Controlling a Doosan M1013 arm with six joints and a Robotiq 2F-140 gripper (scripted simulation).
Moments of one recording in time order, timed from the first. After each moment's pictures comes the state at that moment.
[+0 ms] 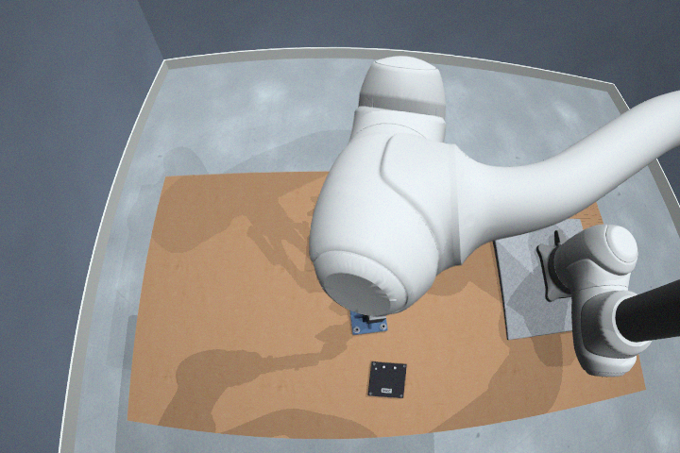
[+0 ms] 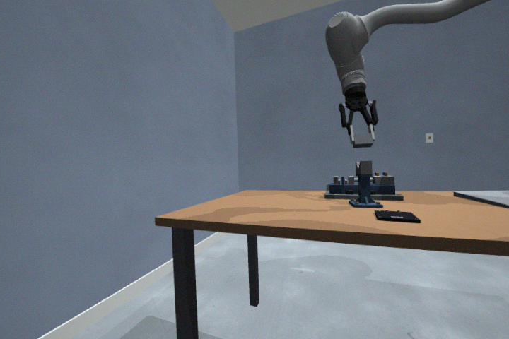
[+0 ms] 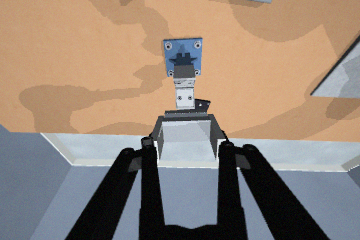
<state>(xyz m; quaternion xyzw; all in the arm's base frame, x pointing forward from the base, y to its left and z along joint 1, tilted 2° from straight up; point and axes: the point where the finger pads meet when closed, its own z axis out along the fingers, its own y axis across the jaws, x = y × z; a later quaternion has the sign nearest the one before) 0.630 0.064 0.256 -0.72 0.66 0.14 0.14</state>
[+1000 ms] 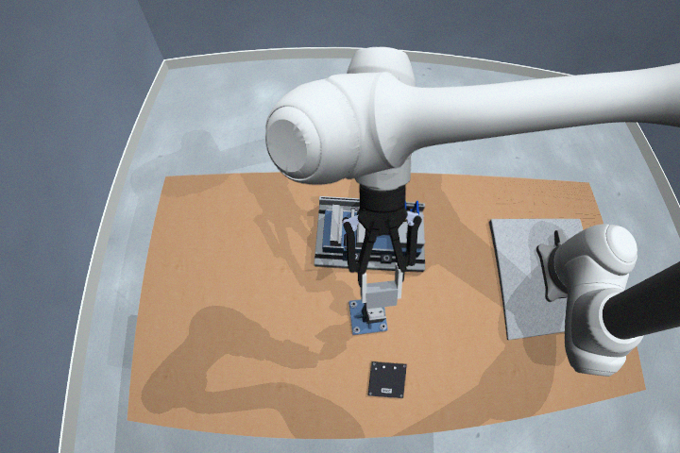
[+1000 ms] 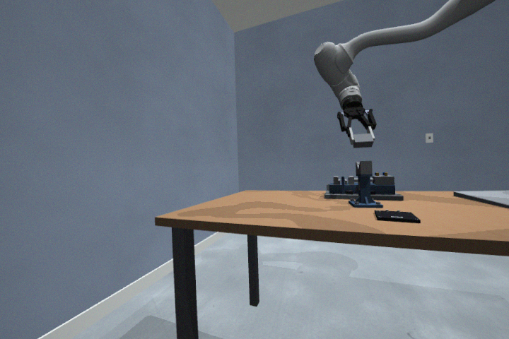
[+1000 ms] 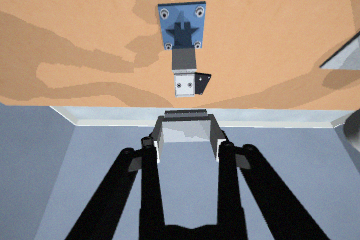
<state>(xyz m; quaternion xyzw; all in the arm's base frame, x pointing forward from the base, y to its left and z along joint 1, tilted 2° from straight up) 0.631 0.058 0.252 -0.69 0.63 0.24 0.24</state>
